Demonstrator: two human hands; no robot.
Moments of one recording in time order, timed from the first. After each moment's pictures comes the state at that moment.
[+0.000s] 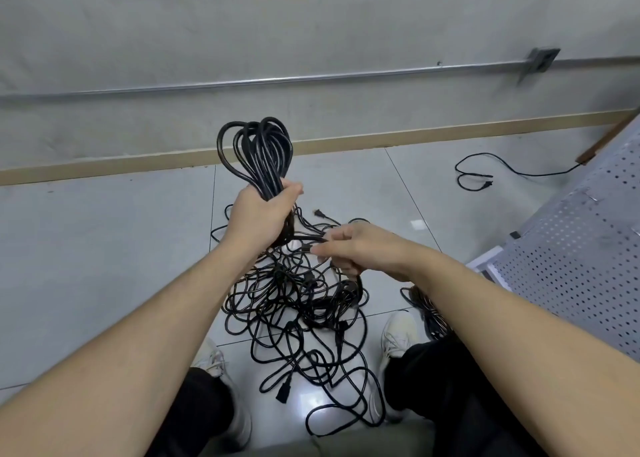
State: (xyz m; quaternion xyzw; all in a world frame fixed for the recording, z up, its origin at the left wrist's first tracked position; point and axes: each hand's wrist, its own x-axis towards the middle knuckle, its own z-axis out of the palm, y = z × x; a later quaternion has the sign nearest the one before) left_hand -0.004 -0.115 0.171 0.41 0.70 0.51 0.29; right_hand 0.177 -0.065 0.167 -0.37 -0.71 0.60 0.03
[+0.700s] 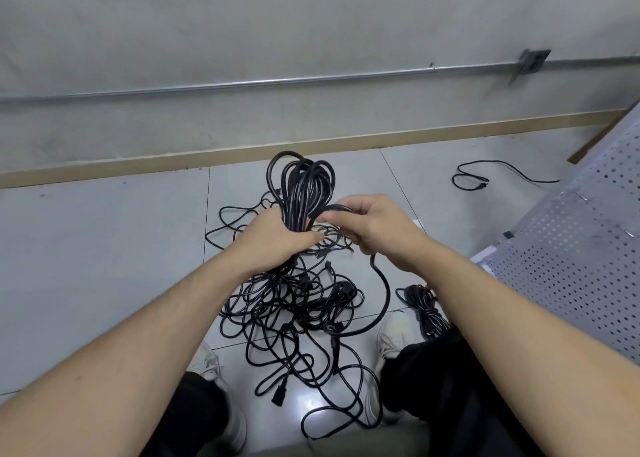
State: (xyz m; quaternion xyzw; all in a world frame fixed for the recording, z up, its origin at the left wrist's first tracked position) left_hand 0.008 -0.120 0.166 0.56 0.68 0.32 0.35; right_hand 0.188 -0.058 0.187 -0.41 -0.66 0.59 0.23
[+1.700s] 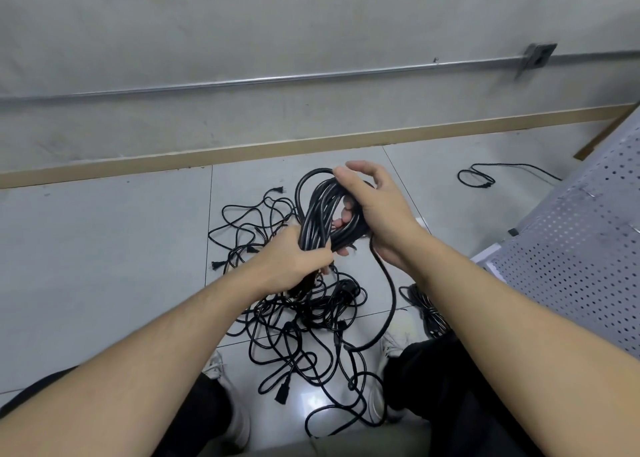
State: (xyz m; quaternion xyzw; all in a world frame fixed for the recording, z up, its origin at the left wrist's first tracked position) left_hand 0.026 -0.139 0.163 0.55 0.59 0.34 0.49; right_hand 0.171 -0.052 0.185 -0.42 -0.47 0.68 0.38
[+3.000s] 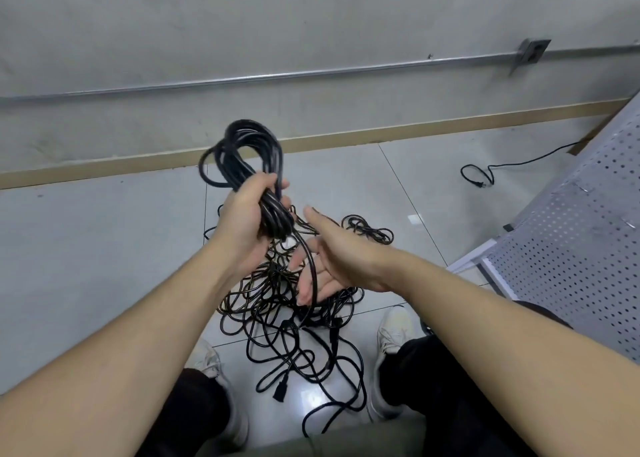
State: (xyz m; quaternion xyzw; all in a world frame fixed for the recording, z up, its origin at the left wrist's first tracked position) left_hand 0.008 -0.115 0.177 0.22 0.50 0.66 0.52; right_hand 0.164 -0.074 0.155 -0.36 -0.58 0.73 -0.05
